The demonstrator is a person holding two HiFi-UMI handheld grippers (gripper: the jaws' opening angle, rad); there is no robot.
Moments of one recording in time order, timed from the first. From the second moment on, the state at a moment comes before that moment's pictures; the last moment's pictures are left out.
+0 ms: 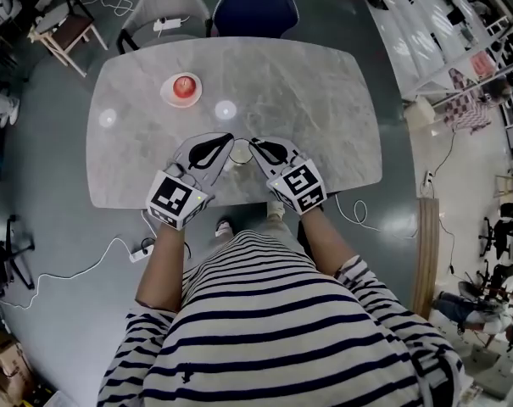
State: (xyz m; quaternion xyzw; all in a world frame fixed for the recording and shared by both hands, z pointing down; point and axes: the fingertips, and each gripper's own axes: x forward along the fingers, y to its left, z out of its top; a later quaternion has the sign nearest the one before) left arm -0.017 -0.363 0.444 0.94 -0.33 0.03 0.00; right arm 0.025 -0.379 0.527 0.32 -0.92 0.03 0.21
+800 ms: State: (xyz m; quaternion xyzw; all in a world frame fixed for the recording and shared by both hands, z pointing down) left arm -0.016 -0.355 0.455 0.94 -0.33 0.04 0.01; right arm 0.017 -0.376 0.605 0.29 -0.91 0.09 0.28
